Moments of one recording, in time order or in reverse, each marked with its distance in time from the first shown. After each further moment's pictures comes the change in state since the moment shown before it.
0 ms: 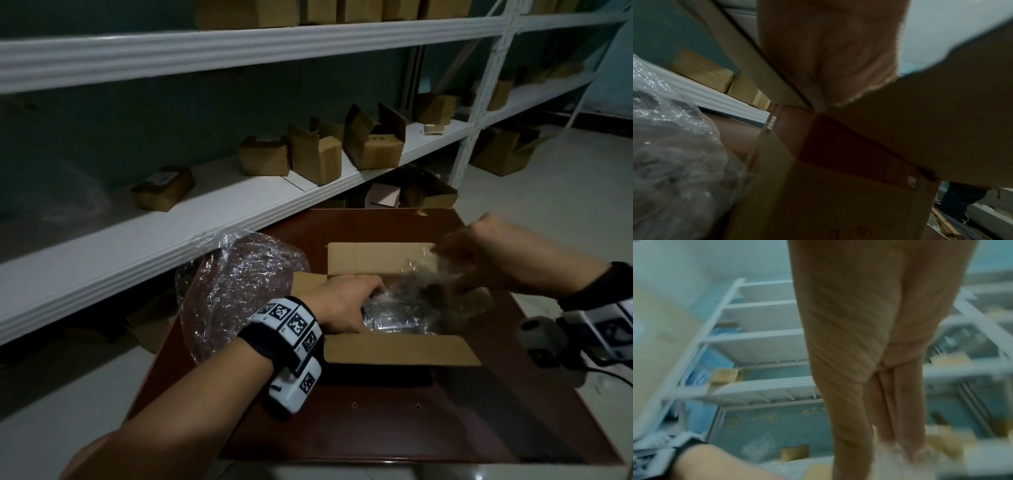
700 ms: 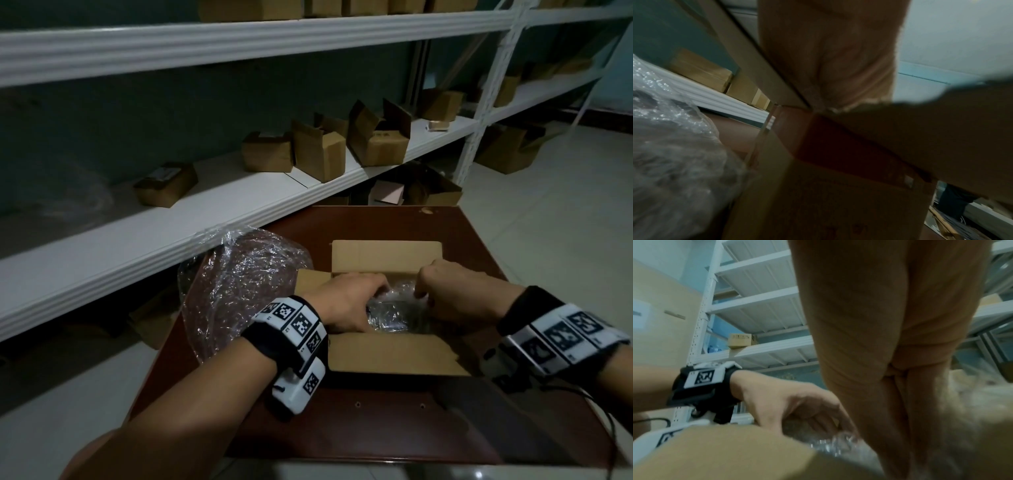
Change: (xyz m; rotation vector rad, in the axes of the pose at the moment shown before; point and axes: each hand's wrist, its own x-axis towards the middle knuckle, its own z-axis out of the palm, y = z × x) left_hand 0.000 0.001 0.000 -0.009 0.029 0.007; right_hand 0.035 -0.024 0.067 -0.029 -0.353 0.197
